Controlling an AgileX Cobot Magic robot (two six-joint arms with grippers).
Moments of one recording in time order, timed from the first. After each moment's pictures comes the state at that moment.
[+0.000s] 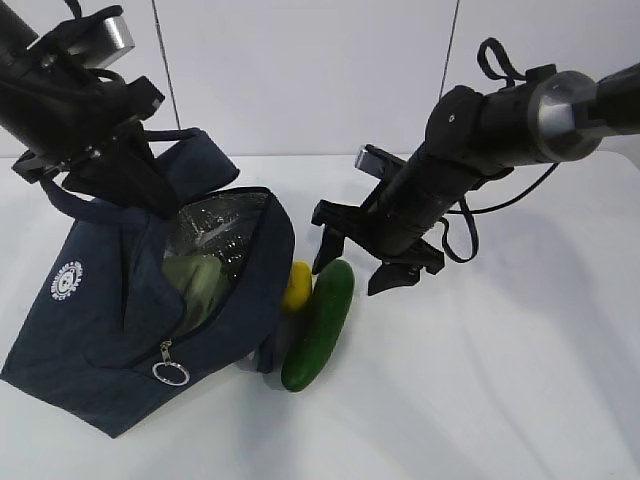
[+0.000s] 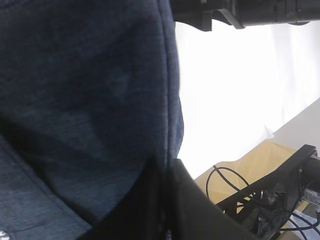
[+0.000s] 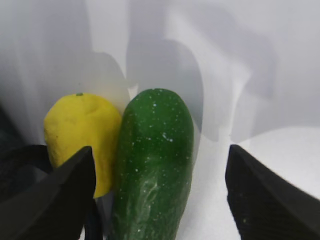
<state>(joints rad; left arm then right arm) -0.27 1.69 -1.36 -0.64 1.20 0.18 0.36 2.17 -1.51 0.56 0.72 0.13</state>
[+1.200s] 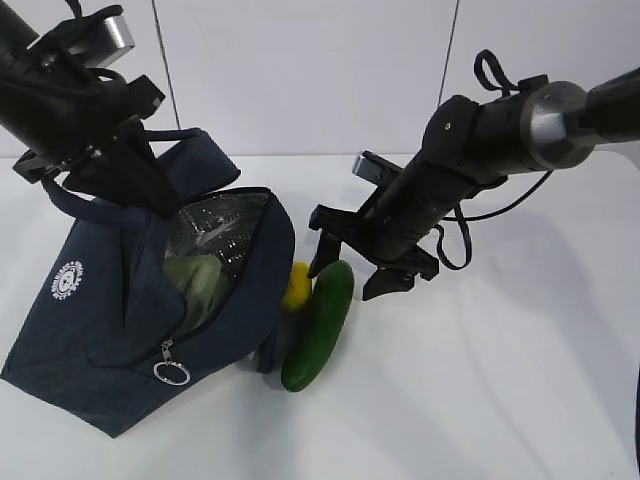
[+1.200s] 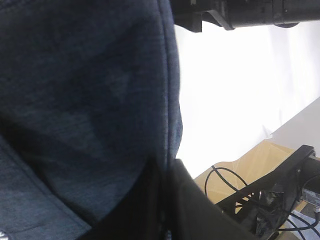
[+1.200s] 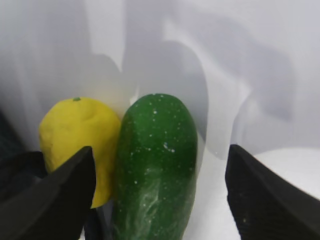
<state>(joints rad) -0.27 1.69 -1.36 -0.65 1.20 0.18 0.36 2.20 -1.51 0.60 0.71 0.10</state>
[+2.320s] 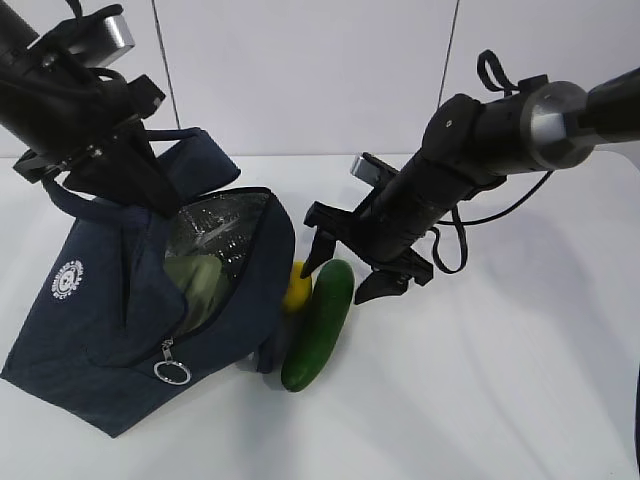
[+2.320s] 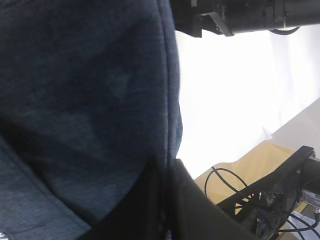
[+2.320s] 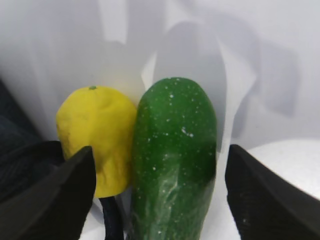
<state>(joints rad) -0.27 1.69 -1.36 -0.65 1.20 0.18 0.36 2.20 -1.51 0.68 0.73 0.10</state>
